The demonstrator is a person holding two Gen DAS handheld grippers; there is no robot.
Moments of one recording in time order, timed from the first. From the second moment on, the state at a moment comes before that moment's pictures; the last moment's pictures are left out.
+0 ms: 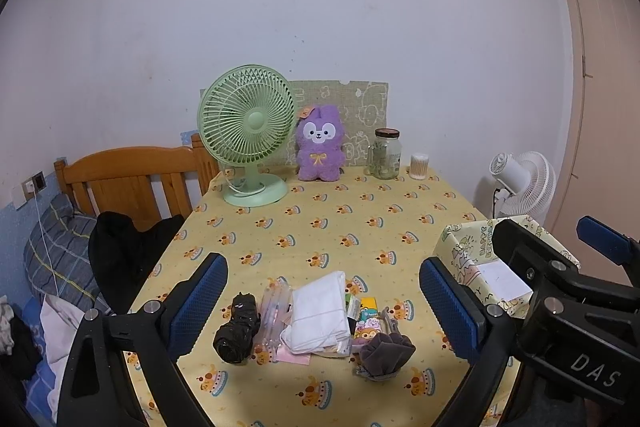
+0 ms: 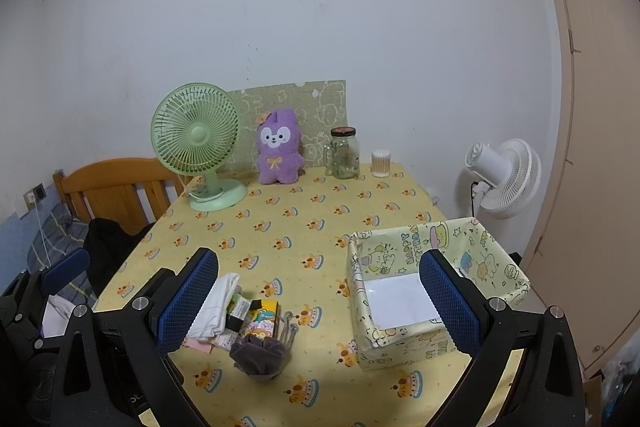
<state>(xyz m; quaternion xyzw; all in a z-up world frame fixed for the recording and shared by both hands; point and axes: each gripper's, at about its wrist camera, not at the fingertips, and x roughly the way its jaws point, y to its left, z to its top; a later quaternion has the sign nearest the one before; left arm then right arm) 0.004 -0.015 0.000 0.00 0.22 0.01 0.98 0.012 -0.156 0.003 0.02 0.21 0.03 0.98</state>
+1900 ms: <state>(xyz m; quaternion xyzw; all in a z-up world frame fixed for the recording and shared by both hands) 0.029 -0.015 -0.069 -0.01 0.28 -0.01 0.96 0.039 -0.138 -0.063 0.02 0.26 0.06 0.96</state>
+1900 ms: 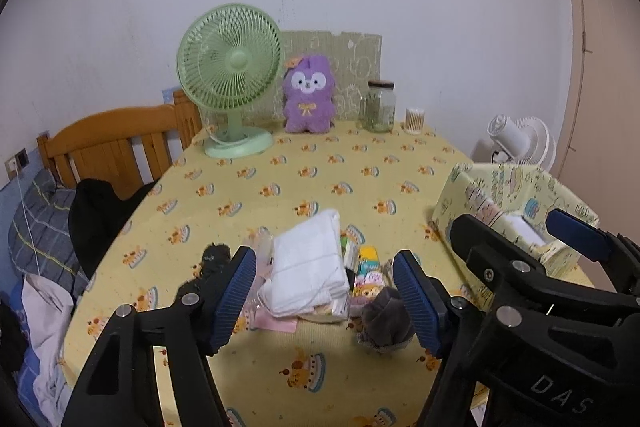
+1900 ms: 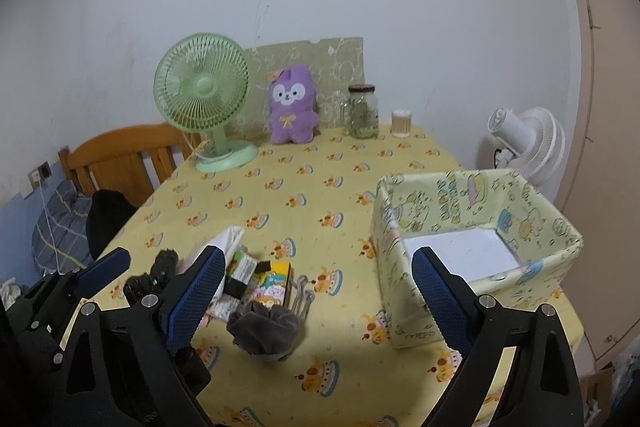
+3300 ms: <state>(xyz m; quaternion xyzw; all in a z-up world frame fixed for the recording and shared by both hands) 0.055 0.002 -0.137 -0.01 0.36 0.00 0.93 0.076 -0.094 -0.138 0.02 0.35 0.12 0.93</state>
